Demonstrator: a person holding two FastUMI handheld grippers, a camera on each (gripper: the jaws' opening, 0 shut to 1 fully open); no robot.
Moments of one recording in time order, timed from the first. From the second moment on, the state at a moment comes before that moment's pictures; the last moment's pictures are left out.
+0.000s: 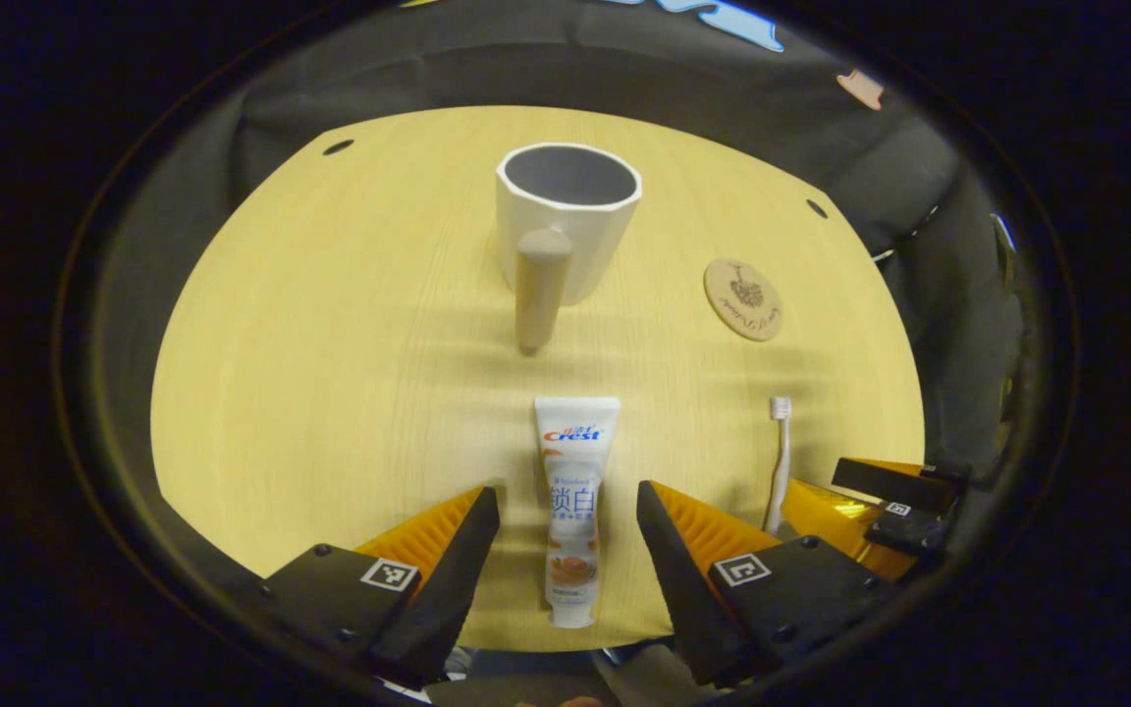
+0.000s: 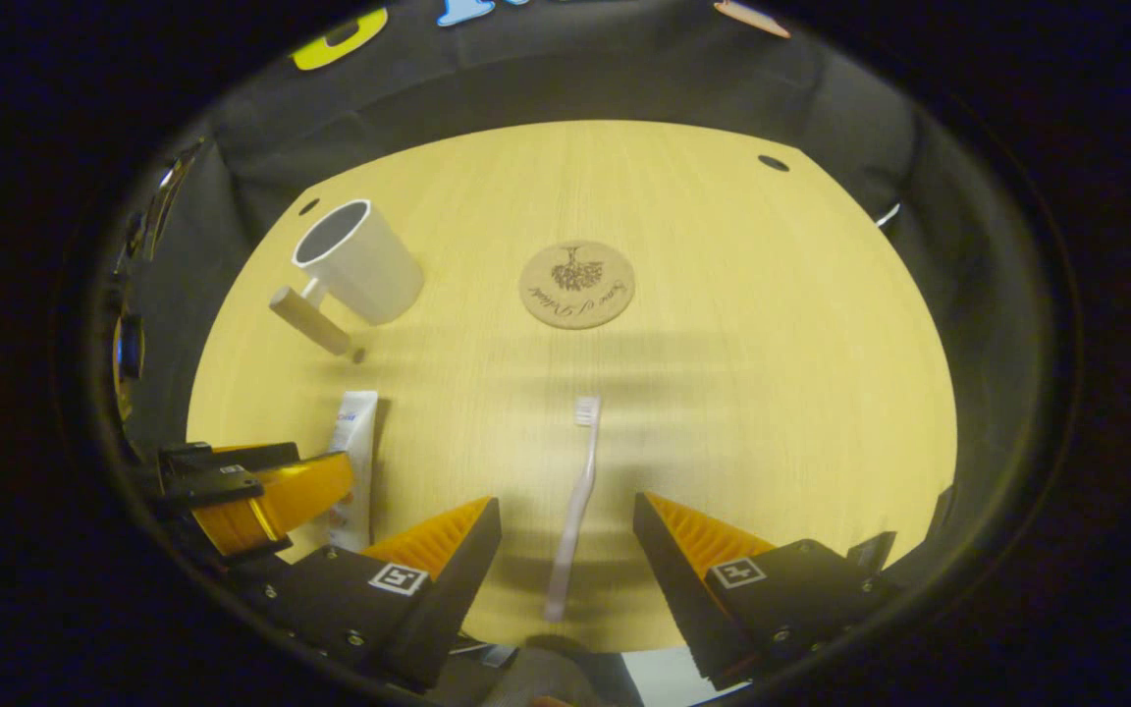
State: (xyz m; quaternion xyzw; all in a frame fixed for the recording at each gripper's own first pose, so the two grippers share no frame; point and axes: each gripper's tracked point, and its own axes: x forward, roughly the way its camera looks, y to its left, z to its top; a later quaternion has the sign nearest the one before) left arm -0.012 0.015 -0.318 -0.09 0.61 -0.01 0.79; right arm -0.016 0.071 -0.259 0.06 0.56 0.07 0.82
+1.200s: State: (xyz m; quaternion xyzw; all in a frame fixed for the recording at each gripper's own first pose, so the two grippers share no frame) left arm -0.019 0.017 -0.350 -0.05 0.67 -0.03 0.74; right arm -0.026 0.073 -0.296 0.03 0.65 0.03 0.76
